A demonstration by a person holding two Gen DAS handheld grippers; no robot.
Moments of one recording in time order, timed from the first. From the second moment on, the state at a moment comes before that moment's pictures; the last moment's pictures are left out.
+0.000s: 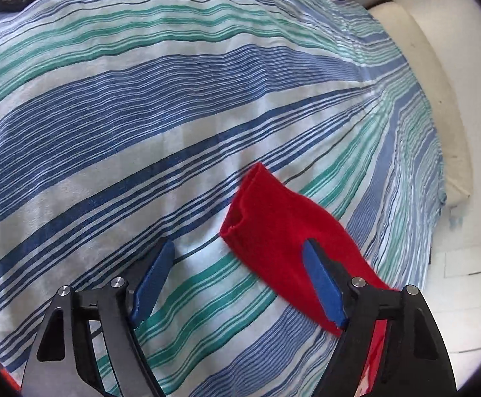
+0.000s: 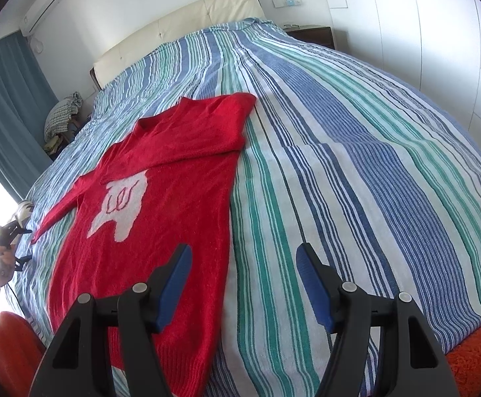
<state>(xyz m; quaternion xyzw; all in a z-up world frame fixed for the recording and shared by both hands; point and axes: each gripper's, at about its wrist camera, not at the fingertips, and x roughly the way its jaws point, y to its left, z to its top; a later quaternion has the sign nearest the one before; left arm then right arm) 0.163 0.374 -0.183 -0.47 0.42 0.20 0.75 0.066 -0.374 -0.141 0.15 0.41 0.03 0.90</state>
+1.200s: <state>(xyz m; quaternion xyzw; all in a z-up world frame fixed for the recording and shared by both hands) 0.239 -0.156 -0.102 0.07 0.48 -0.17 0.86 0.070 -0.381 -0.145 0.22 0.40 0.08 0.89</state>
